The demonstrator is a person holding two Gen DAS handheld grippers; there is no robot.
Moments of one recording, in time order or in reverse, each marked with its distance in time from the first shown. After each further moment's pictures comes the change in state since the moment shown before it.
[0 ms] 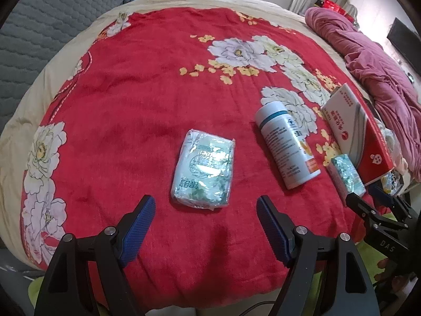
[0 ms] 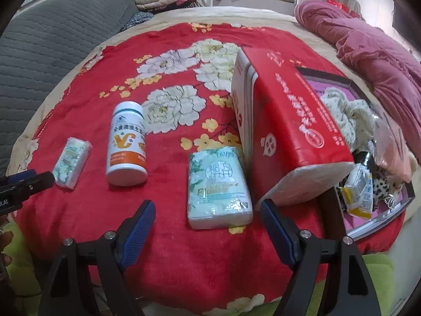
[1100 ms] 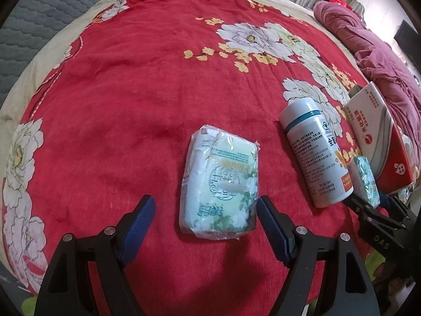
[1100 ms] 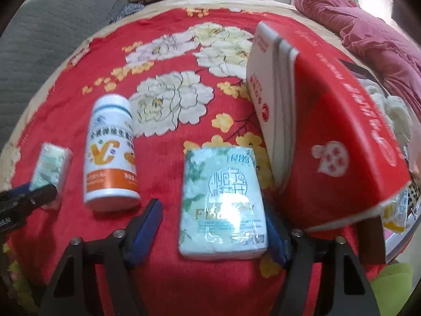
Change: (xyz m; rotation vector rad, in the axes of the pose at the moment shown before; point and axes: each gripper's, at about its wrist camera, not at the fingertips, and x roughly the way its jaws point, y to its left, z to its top) left arm 0.051 0.011 0.017 -0.014 0.050 -0.006; right arm 0.057 0.019 0.019 0.019 0.060 -0.033
